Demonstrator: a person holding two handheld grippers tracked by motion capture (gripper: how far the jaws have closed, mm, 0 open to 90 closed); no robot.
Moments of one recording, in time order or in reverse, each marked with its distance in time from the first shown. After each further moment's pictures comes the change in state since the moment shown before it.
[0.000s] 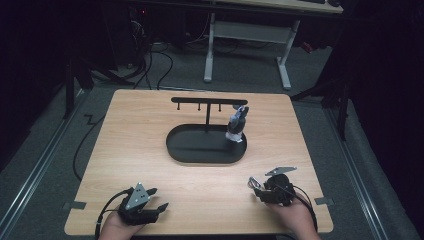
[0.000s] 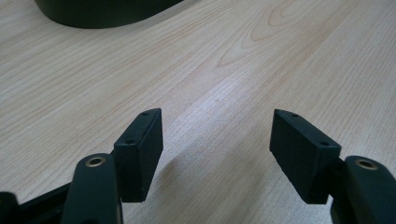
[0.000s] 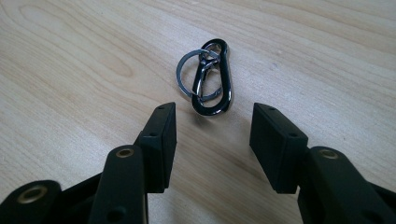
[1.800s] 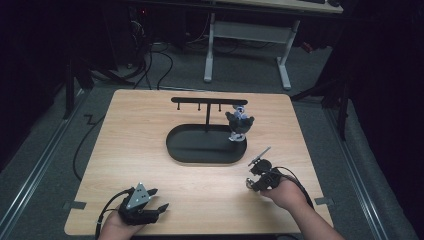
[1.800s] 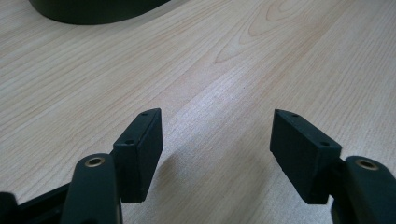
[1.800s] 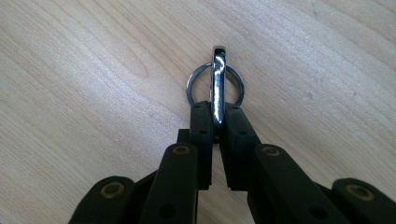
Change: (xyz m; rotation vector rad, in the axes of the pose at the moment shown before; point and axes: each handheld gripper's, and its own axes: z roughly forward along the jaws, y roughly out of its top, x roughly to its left) left arm 0.001 0.000 0.002 0.015 -0.012 0.006; right arm 0.008 0.058 0.018 0.350 0.044 -0.139
